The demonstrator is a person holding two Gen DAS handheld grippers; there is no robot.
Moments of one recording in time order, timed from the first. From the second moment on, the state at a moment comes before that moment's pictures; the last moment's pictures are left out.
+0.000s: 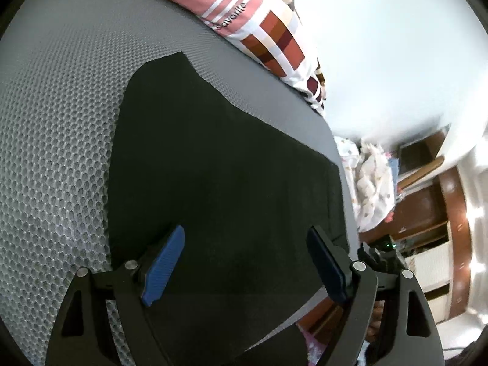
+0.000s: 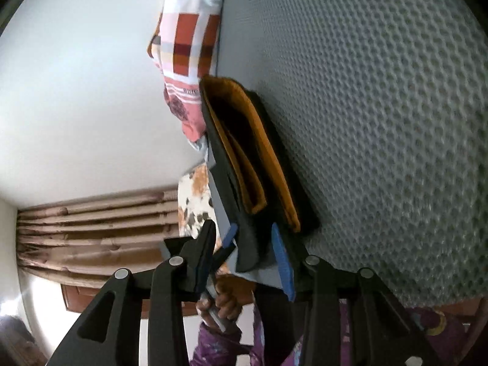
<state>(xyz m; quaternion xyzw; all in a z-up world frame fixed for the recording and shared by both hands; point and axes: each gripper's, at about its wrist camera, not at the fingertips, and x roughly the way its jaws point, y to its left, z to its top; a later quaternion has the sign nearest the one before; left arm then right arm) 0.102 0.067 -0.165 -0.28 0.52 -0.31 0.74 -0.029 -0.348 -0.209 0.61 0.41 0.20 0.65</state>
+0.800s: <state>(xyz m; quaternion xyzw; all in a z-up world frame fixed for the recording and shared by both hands) 0.107 0.065 -0.160 -0.22 0.55 -0.28 0.76 -0.044 -0.326 -0.230 0.60 0.43 0.17 0.65</state>
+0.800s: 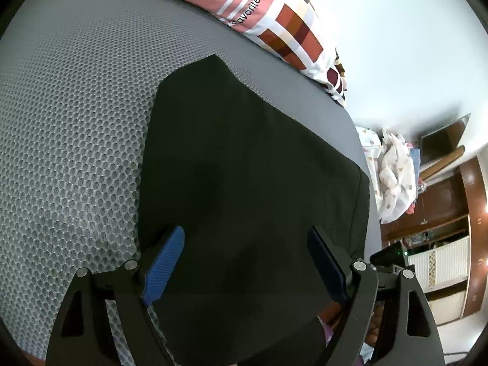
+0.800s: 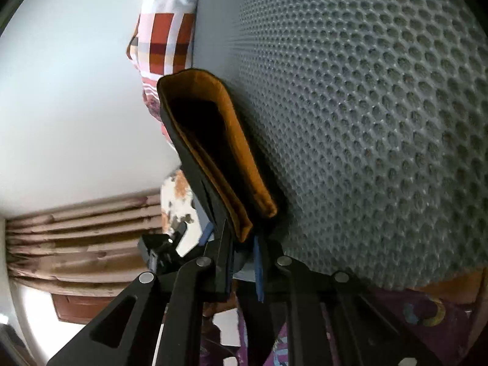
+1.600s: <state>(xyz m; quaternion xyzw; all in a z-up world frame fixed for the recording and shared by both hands) 0.079 0.050 -0.115 -0.07 0.42 -0.21 0.88 -0.007 -0.254 -0.077 0.15 0.38 0.09 0.91</state>
